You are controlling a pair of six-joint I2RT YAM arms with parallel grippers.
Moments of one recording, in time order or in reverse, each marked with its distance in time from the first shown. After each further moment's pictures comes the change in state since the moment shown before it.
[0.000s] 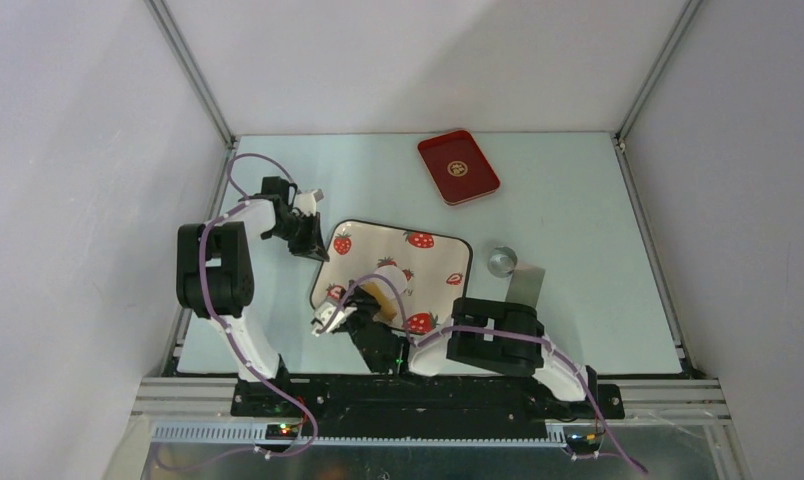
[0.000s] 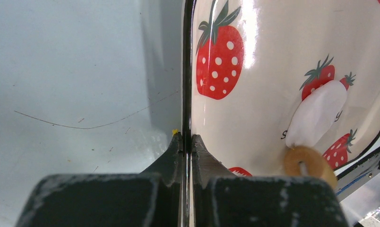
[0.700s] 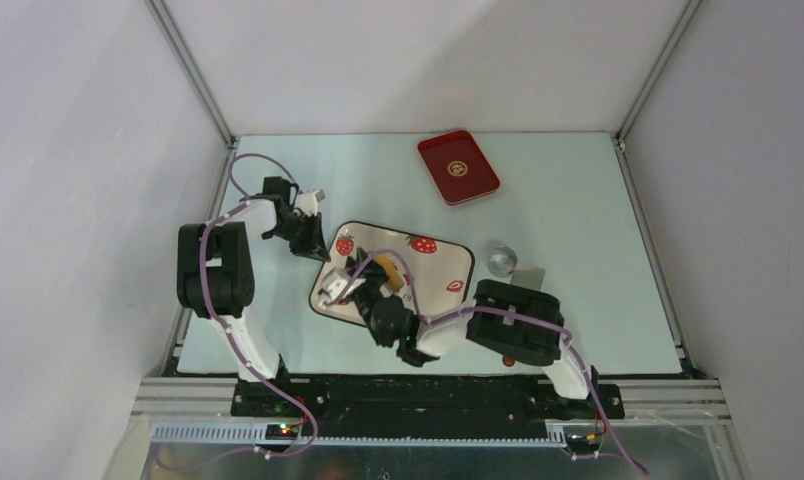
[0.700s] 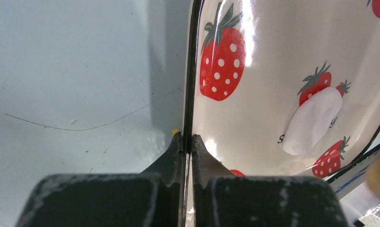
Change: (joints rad) left arm -0.003 0.000 0.000 -0.002 0.005 0.000; right arm -0.072 -0.088 -0.014 0.078 -0.088 -0.139
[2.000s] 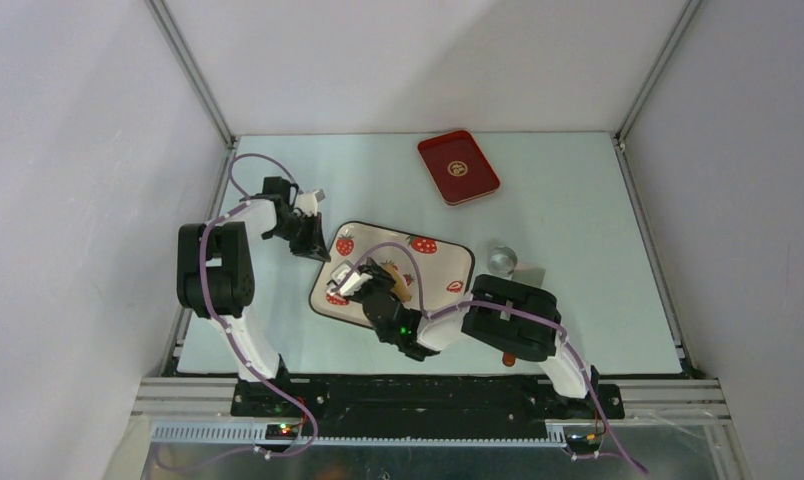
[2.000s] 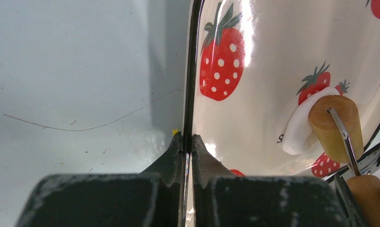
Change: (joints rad) left arm 0.000 0.000 0.000 0.000 0.004 -0.001; right arm -0.061 0.006 0.000 -0.280 0.015 0.316
